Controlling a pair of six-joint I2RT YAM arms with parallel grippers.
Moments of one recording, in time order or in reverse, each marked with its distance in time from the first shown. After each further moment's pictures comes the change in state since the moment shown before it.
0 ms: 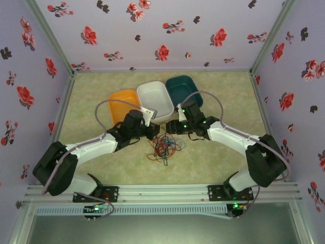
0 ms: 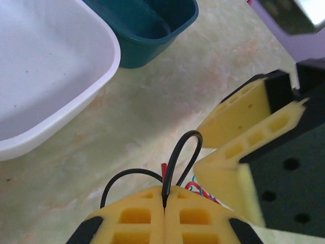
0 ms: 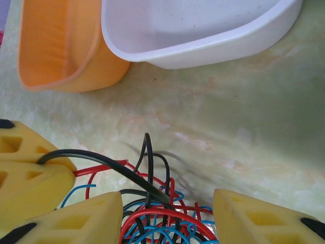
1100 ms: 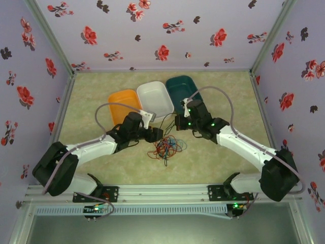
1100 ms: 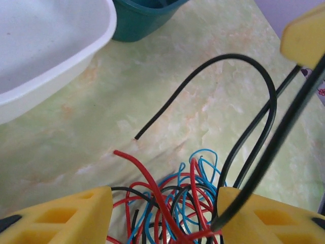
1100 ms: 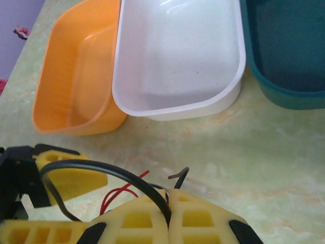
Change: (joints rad) left arm -0.006 -0.004 -0.043 0.001 0.052 -0.053; right arm 0.015 -0.183 0.040 -0.083 0.227 -0.018
